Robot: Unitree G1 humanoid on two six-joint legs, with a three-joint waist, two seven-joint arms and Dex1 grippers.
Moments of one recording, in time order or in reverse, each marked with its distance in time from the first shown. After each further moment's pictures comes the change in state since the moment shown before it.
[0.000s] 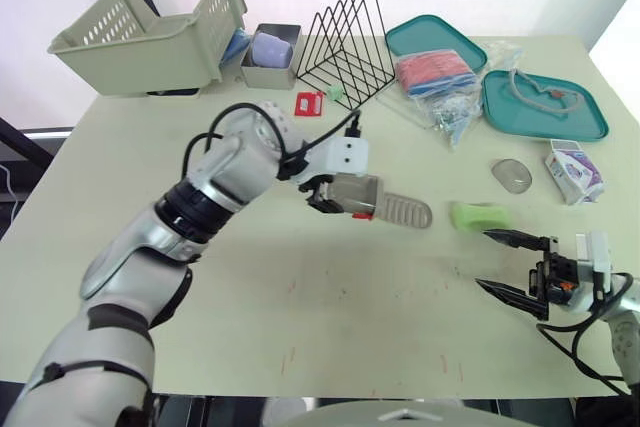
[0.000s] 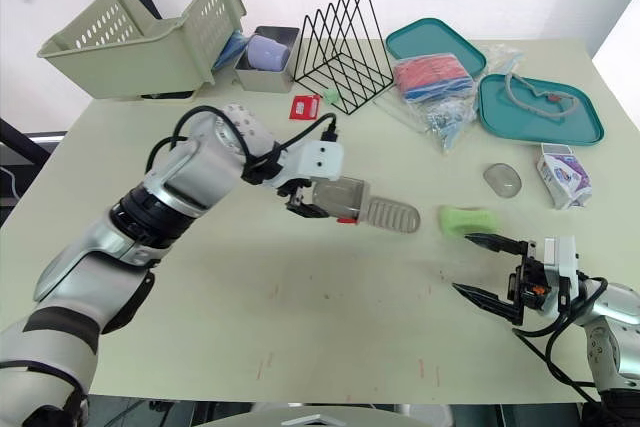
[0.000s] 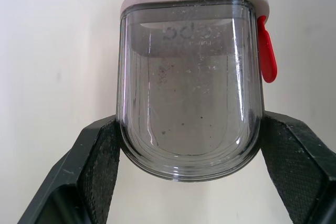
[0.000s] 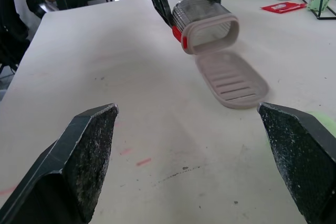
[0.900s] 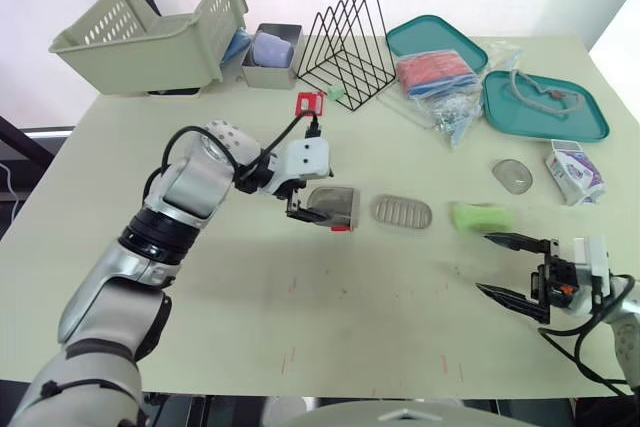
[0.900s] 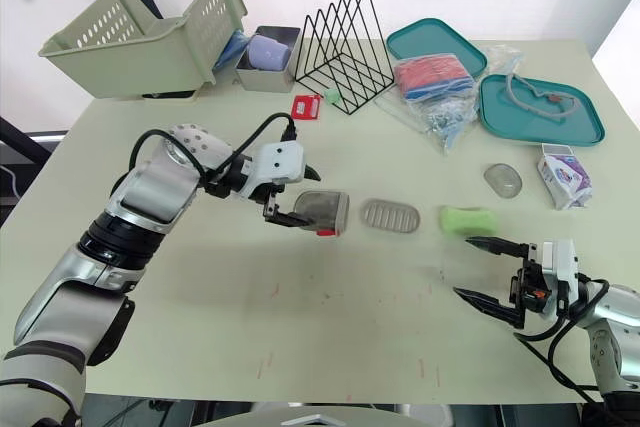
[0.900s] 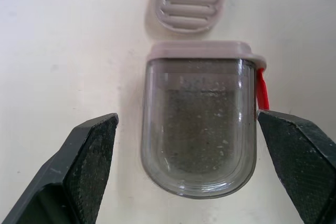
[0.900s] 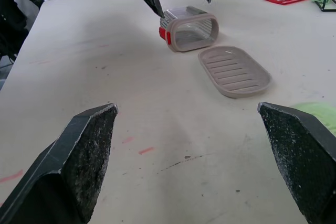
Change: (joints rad) left arm 0.170 0.014 0.249 0.037 -0.229 -0.172 0.034; right arm 0.001 -0.017 0.000 -0.001 -0.016 0.002 0.001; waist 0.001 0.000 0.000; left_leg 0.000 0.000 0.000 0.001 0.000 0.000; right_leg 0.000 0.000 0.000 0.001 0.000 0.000
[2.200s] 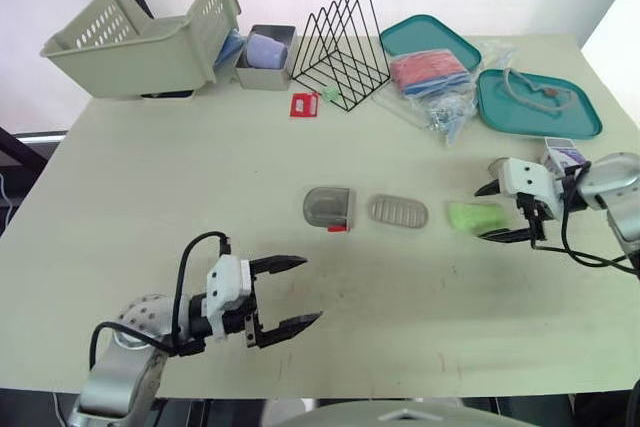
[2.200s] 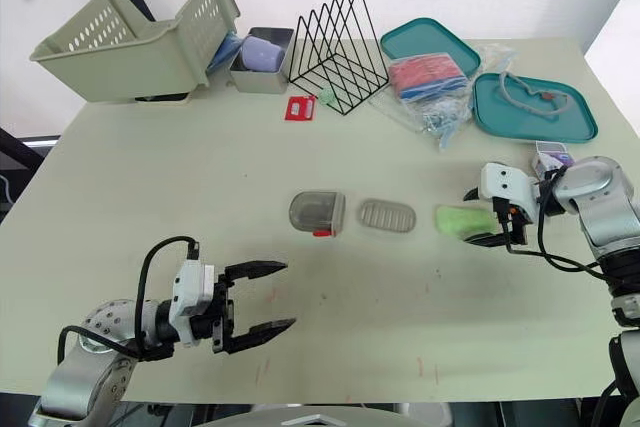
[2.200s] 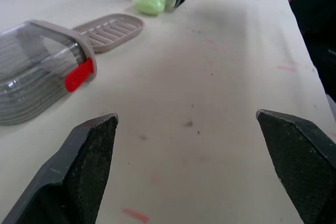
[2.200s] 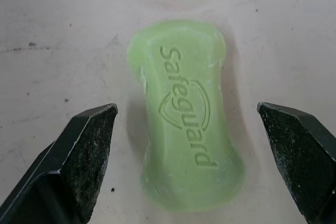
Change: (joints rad) left arm 1.071 -0.096 0.402 -0.413 -0.346 -0.365 0.178; right arm -0.681 -0.275 0.448 0.305 -0.541 0.169 0.008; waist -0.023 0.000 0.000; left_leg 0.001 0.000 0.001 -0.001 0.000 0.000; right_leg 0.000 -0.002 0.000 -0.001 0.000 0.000
